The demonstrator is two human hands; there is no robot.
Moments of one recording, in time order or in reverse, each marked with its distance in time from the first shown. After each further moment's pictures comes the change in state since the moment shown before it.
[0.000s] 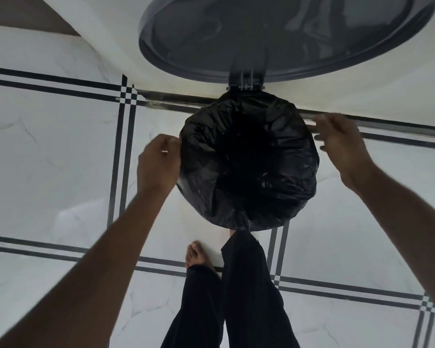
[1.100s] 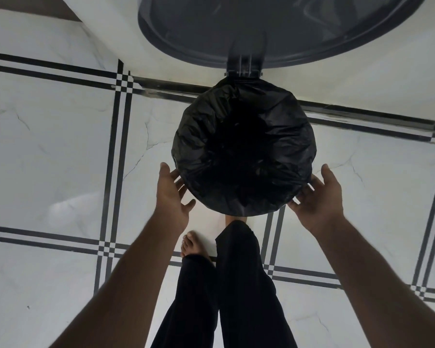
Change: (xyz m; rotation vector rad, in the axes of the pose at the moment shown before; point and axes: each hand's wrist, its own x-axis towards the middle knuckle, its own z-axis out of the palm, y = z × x) left_hand -0.076 -0.009 0.016 -0.887 -0.184 -0.853; right_hand -0.092 0.068 0.020 0.872 0.095 0.685
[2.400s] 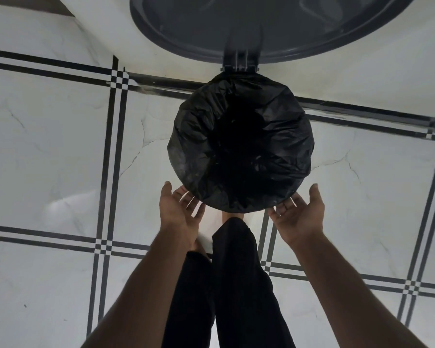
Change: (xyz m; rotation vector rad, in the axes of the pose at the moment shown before) left_hand 0.000 -0.039 -0.007 -0.275 -0.008 -0.114; right_hand -0.009 0.044 -0.011 0.264 0.001 0.095
